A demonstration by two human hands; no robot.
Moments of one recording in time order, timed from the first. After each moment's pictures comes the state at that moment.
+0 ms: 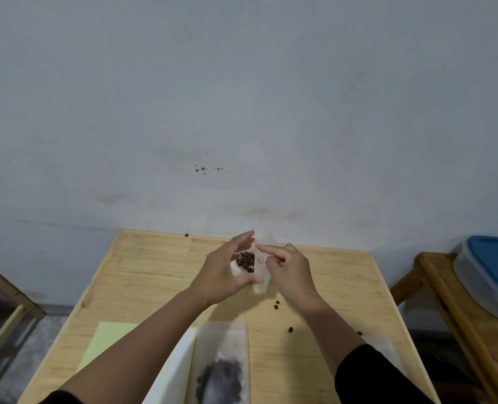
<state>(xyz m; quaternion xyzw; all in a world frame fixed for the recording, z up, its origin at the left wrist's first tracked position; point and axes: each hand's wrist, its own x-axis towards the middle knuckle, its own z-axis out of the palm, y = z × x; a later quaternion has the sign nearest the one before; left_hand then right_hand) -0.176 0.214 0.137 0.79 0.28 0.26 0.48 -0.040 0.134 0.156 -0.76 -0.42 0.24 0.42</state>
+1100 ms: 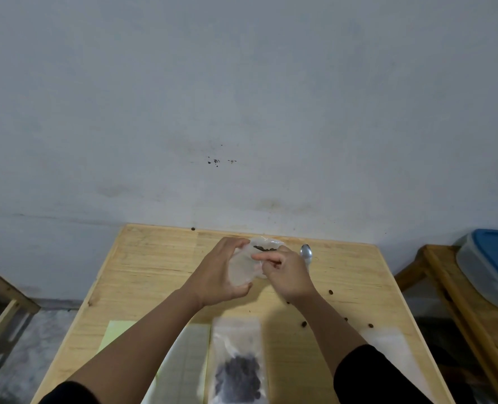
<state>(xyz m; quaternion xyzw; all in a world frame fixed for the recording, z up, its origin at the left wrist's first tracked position) -0.211 0.253 0.098 0.87 0.26 0.24 0.35 -0.070 0.155 0.137 -0.75 -0.44 0.29 0.40</state>
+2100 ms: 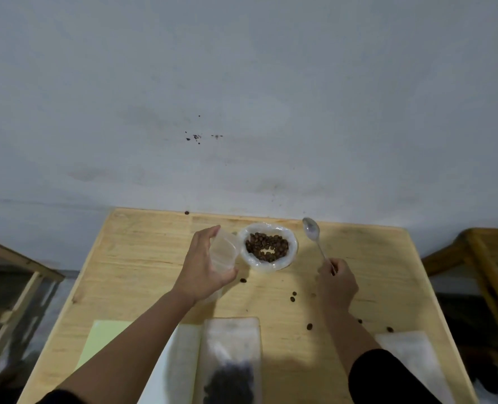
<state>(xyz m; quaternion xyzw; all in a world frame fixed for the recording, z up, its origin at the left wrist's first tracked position) -0.184 0.277 0.054 0.78 0.44 0.23 0.39 0.026 0.150 0.030 -0.88 -0.10 0.14 0.44</state>
